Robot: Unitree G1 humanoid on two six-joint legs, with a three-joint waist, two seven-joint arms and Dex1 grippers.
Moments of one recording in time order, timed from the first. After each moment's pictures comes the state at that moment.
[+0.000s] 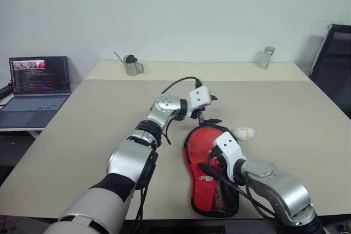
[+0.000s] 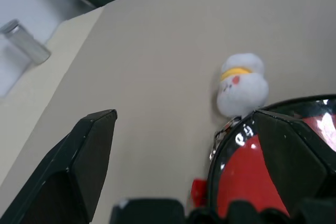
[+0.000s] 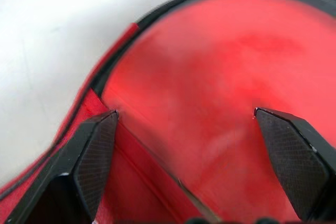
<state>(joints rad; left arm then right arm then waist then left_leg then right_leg) -1.27 0.16 -0.06 1.33 0.17 -0.48 -1.05 -0.29 -0.32 0.23 -0.59 0.22 1.22 0.33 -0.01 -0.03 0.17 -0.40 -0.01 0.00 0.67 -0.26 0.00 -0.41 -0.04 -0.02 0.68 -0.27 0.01</state>
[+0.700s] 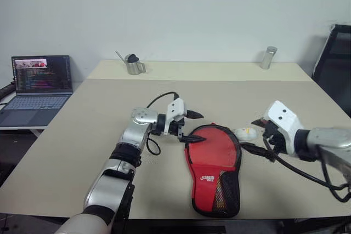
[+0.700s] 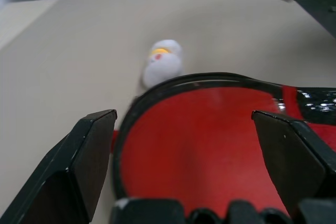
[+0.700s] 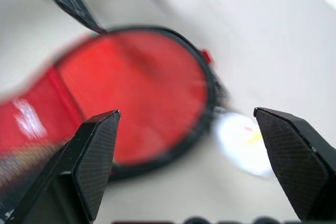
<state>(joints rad) -0.88 0.28 -0.14 0.66 -0.06 -0.07 -1.37 -0.41 -0.99 -0.05 -0.63 0.40 1.05 0.79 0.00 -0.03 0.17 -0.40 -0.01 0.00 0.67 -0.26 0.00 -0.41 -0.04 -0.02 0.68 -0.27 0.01</state>
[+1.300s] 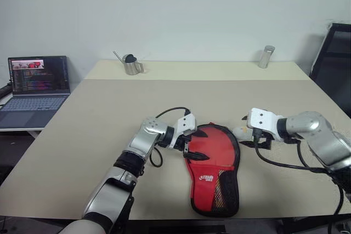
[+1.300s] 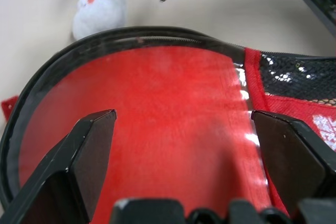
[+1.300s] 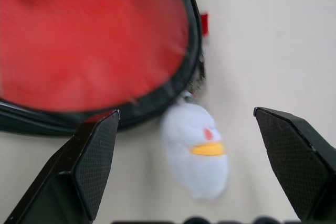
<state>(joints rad) -0.82 0.29 -0.28 0.56 -0.03 0.11 -1.34 -0.65 -0.91 0.35 0.05 -0.05 0.28 0.99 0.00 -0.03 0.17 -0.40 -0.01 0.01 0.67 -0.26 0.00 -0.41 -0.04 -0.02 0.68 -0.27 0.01</state>
